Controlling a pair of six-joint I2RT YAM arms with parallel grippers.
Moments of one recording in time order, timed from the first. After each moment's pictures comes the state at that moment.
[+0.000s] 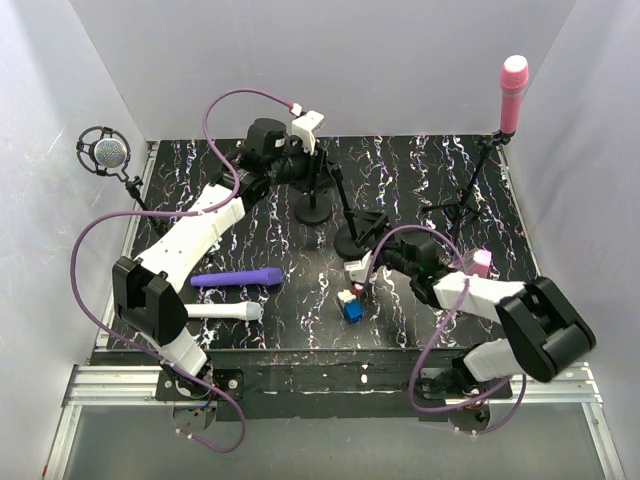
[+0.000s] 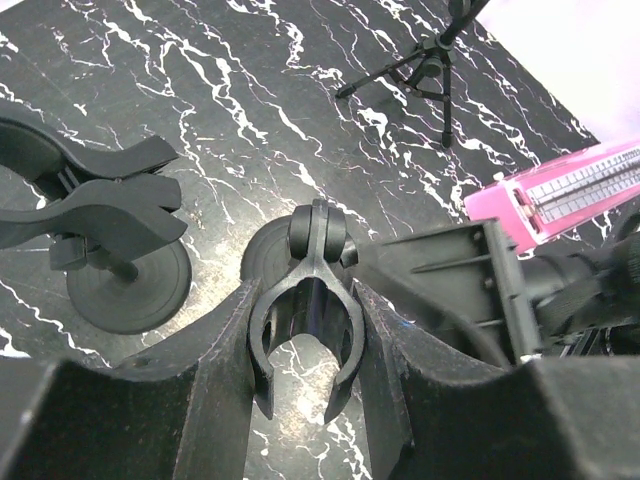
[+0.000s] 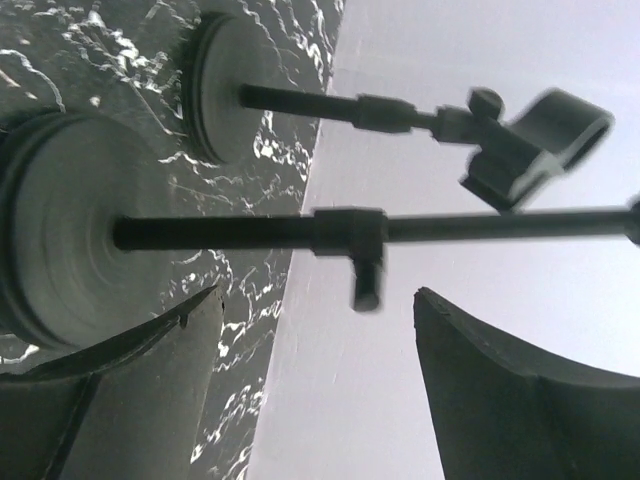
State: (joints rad) left arm -0.53 1.64 1.59 -0.39 0.39 -0.10; right arm 0.59 1.44 0.49 0.68 -0.34 -1.66
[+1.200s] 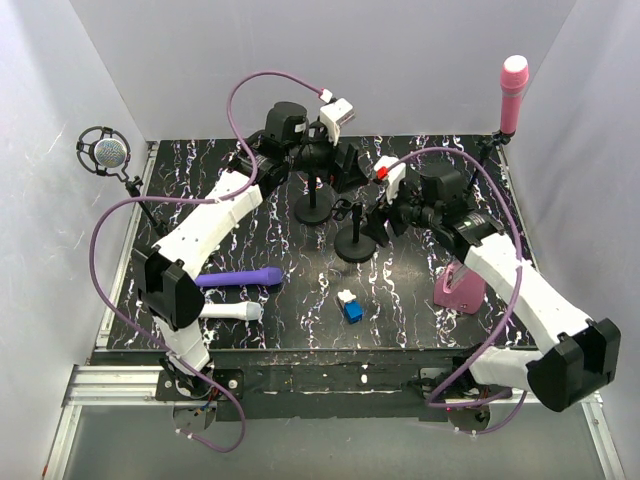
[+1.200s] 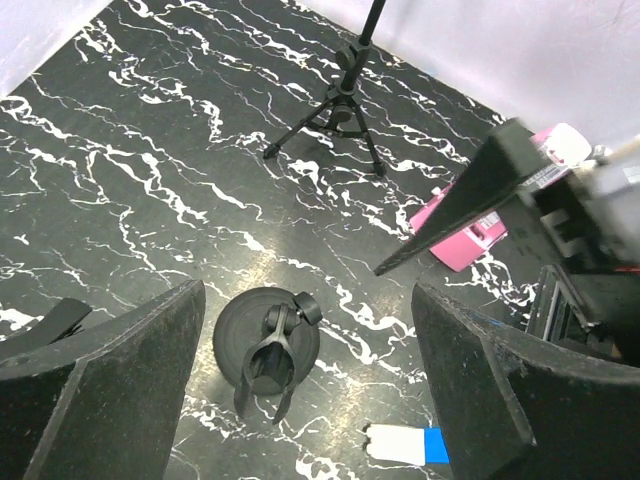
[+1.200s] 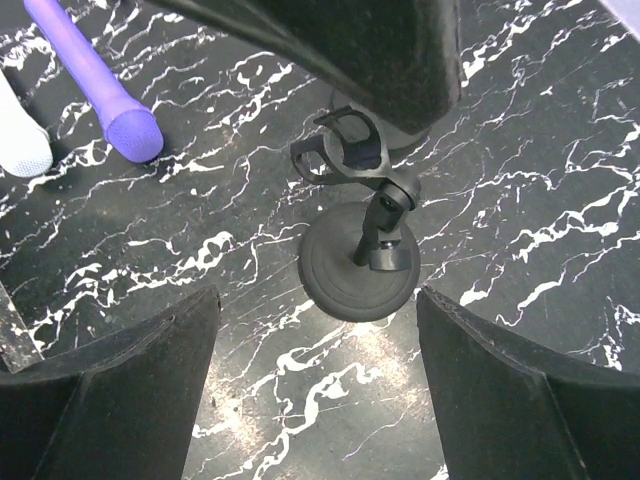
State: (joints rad) left arm -0.59 1.79 1.82 -0.40 0.56 -0.01; right arm 0.49 1.20 1.12 -0.42 -0.43 -0.26
